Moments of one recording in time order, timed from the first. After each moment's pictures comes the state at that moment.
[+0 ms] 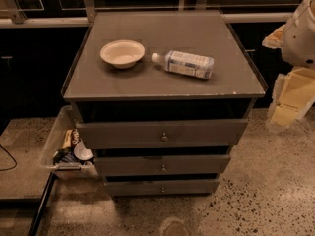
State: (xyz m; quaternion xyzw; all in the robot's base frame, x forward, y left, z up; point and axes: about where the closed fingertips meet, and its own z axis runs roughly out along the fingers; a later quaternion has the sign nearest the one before) arm 0.438 -0.217 0.976 -0.60 0.78 -0.03 0.16
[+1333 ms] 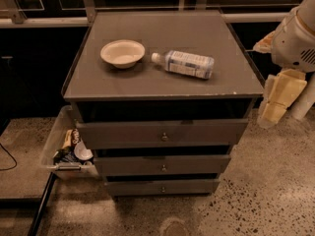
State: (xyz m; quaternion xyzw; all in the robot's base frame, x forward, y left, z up) arm 0.465 -0.218 0.953 -0.61 0.78 -0.01 0.17
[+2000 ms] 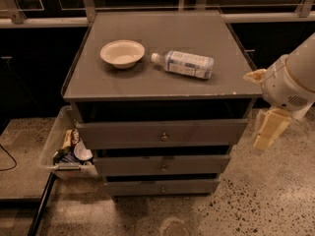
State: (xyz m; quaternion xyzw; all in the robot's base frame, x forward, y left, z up) arm 0.464 -0.219 0.876 -0.63 0.75 0.02 0.19
